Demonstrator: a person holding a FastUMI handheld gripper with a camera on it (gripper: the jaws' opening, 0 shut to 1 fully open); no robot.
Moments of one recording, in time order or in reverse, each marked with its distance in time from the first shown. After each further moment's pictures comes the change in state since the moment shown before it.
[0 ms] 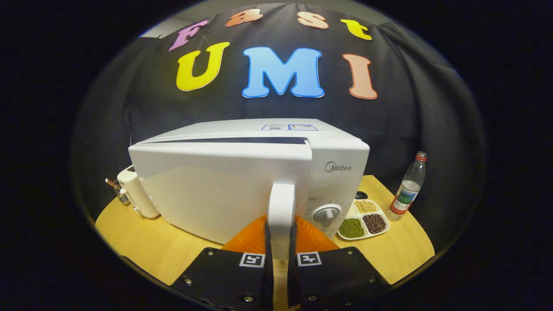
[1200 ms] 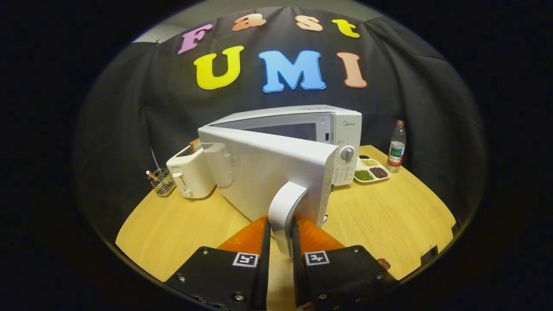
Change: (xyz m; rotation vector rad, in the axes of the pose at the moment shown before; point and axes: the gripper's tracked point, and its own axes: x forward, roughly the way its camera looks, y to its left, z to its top) arm -0.152 0.126 -0.068 0.115 0.055 0.017
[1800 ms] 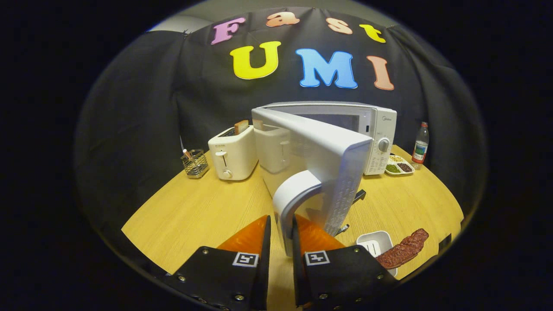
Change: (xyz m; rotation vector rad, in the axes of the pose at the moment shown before) arm -0.032 0.094 -0.044 -0.105 0.013 0.115
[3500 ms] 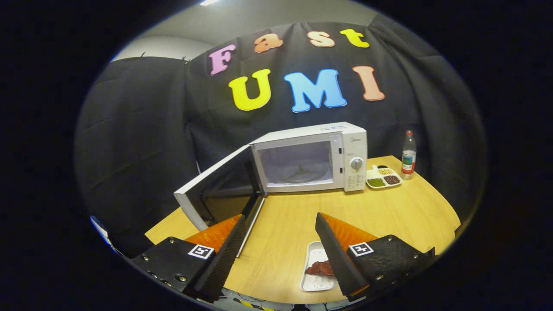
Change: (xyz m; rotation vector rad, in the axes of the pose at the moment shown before) arm -0.090 -0.119 0.031 0.114 -0.120 0.111
